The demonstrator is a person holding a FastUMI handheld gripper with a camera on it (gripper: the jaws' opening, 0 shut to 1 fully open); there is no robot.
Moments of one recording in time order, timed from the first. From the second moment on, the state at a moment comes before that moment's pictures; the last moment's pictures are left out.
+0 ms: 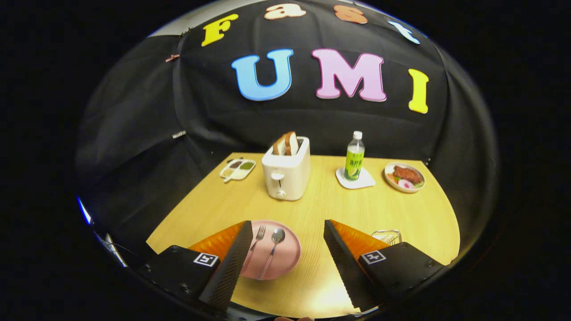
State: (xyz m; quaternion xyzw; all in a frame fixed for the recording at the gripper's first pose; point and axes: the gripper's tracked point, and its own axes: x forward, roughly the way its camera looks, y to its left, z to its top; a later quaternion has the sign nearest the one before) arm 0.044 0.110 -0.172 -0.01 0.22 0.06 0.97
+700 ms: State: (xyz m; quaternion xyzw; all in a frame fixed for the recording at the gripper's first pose) arm 0.055 0.138 -0.311 -0.06 0.41 0.08 0.91
